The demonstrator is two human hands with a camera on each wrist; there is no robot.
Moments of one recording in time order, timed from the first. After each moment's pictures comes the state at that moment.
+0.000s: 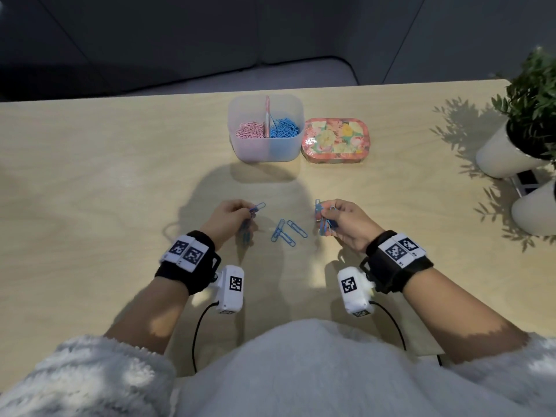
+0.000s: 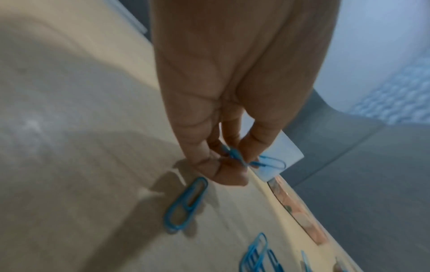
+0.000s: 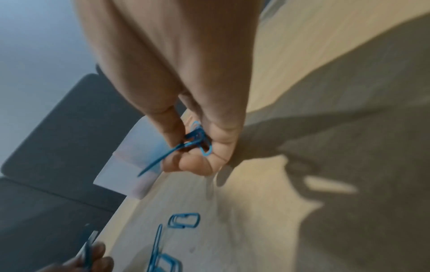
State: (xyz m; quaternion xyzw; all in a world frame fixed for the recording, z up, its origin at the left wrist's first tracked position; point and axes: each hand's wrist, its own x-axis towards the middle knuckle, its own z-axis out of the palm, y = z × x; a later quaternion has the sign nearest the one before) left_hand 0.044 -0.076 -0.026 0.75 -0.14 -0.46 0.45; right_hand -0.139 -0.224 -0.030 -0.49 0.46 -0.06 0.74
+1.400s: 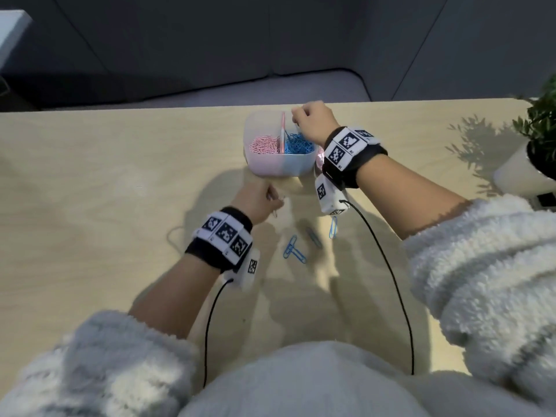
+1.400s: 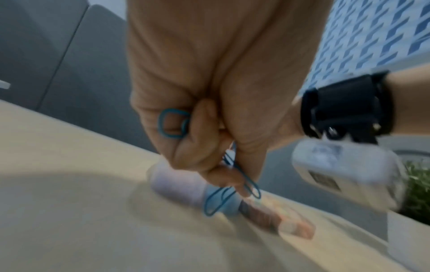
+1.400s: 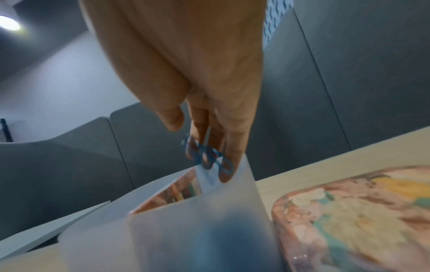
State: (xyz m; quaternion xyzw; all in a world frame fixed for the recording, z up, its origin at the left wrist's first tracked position) left_hand 0.057 -0.124 0.027 0.85 -0.38 -0.31 0.20; right_hand 0.036 -0.305 0.049 -0.81 0.41 -0.10 0.40
